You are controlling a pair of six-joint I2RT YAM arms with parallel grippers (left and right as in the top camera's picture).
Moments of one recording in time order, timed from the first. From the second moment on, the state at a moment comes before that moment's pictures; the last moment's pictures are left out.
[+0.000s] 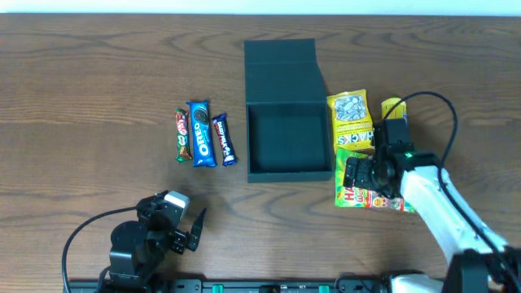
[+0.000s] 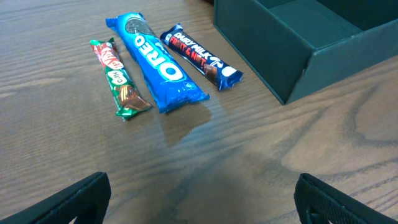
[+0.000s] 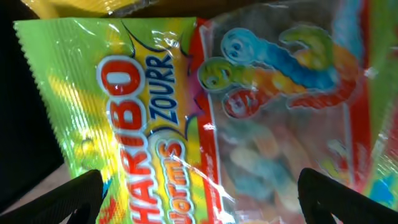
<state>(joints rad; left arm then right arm) -0.14 0.01 0.17 -0.70 0.25 0.17 0.10 1.44 0.76 -0.71 0.05 0.31</state>
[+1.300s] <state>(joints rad) -0.14 0.01 0.17 -0.70 0.25 0.17 0.46 1.40 1.12 -0.63 -0.27 0.73</state>
